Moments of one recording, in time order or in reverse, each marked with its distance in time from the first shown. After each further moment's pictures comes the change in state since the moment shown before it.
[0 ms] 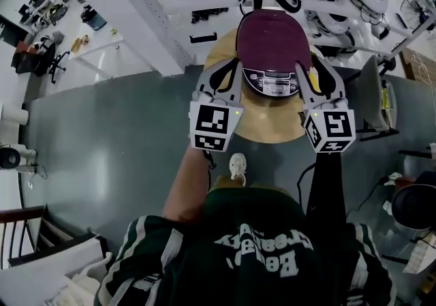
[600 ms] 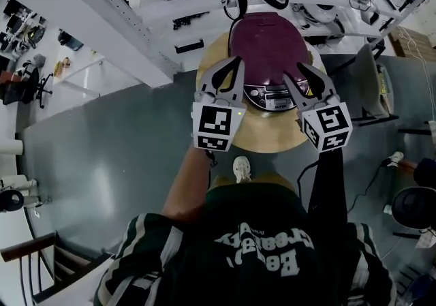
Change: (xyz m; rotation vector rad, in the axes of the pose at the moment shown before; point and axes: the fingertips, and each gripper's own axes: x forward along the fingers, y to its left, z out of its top) left arm 0.079 0.026 -0.018 -0.008 -0.026 -0.144; right arm 0.063 0.006 -0.059 -0.005 0.235 0.065
